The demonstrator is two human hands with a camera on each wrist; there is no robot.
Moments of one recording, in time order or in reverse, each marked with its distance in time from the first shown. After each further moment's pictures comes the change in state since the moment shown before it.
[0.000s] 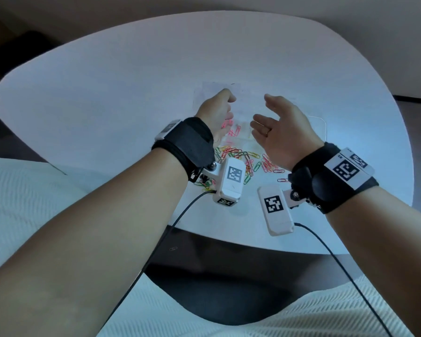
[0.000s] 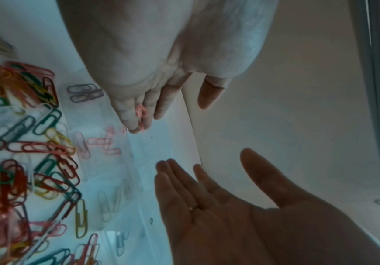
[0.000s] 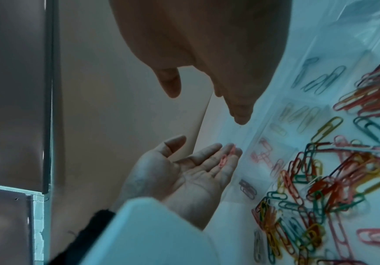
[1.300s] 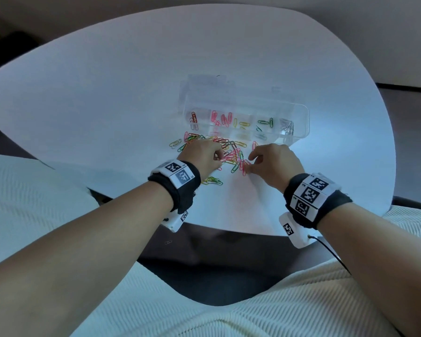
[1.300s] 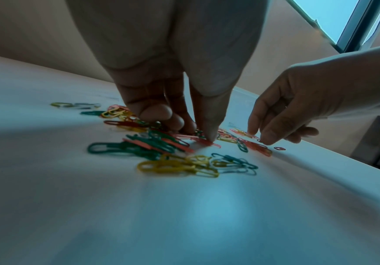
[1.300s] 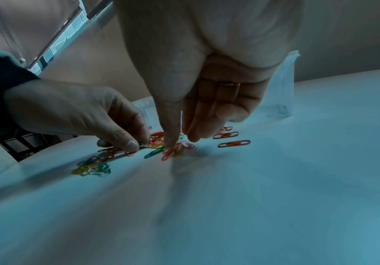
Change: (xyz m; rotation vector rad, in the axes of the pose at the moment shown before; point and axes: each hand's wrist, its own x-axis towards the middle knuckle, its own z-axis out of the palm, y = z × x) left_hand -0.009 -0.094 -0.027 1.327 -0.026 0.489; right_hand 0.010 0.070 -0.091 -1.529 0.149 -0.336
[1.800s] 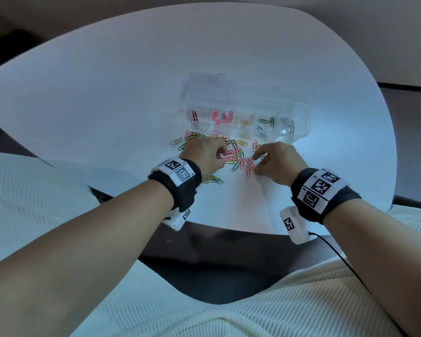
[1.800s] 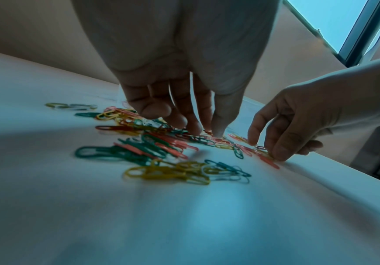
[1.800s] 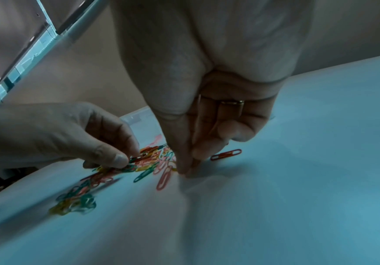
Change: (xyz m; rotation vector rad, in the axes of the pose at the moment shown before) left_hand 0.001 0.003 0.000 -0.043 -0.005 0.021; right_hand 0.004 0.010 -0.008 0.099 -0.113 0.009
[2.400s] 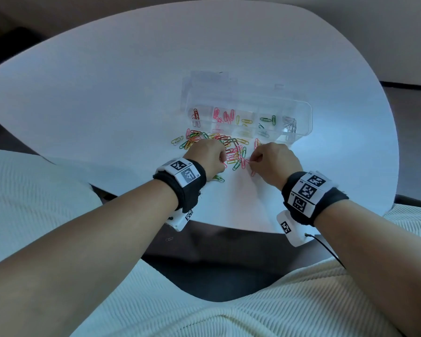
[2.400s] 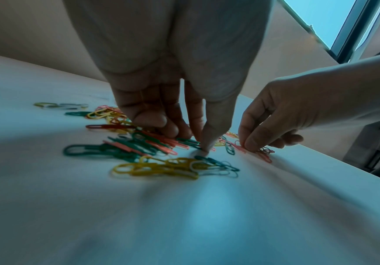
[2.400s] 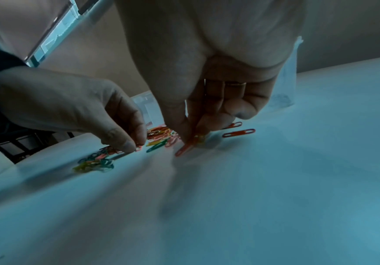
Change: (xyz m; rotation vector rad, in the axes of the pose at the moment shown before) left_hand -0.003 0.004 0.003 0.062 -0.050 -0.037; right_hand -0.003 -0.013 0.015 -0.142 0.100 -0.005
